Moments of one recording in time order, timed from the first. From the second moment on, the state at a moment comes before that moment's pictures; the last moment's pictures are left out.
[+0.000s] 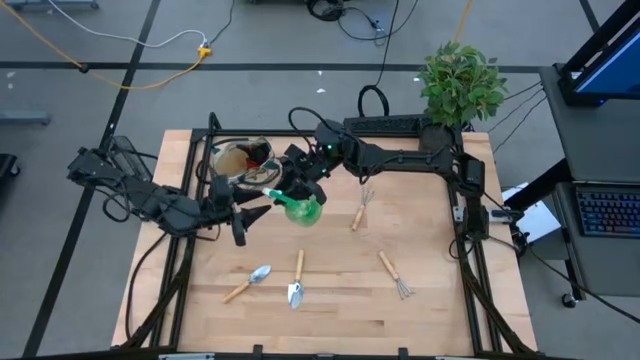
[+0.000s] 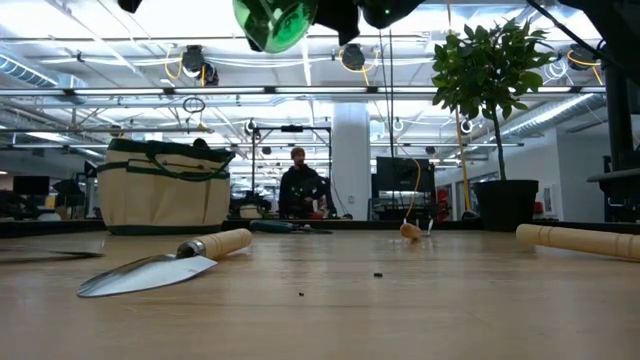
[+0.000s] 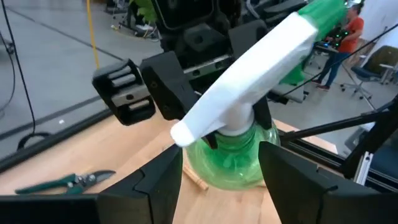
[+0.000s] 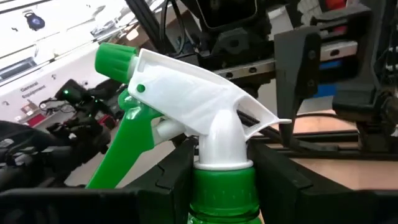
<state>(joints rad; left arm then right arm) -0.46 0.90 0.86 -0.19 -0.78 -0.45 -0.21 1.98 1.71 0.28 -0.93 0.51</state>
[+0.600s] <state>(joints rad) -0.46 0.88 0.86 -0.20 -0.79 -0.24 -0.21 1.98 1.71 0.17 -1.03 0.49</state>
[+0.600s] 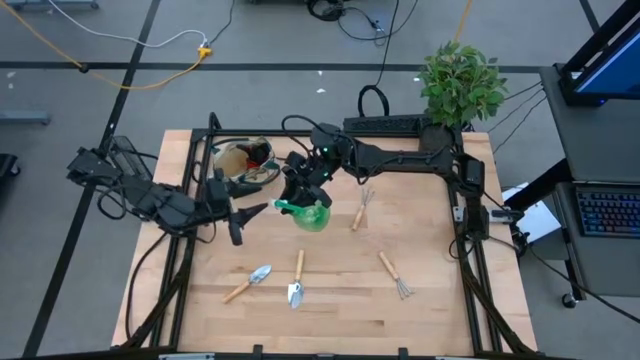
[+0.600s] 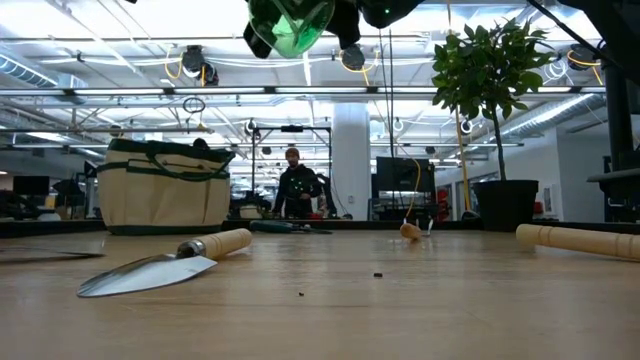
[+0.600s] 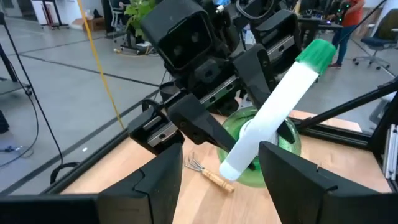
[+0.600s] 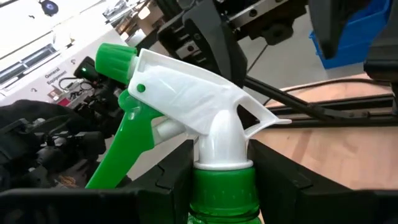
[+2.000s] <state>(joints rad) -0.16 0.96 0.86 0.00 -0.10 -0.11 -0.19 1.99 1.64 0.15 -1.03 0.52</state>
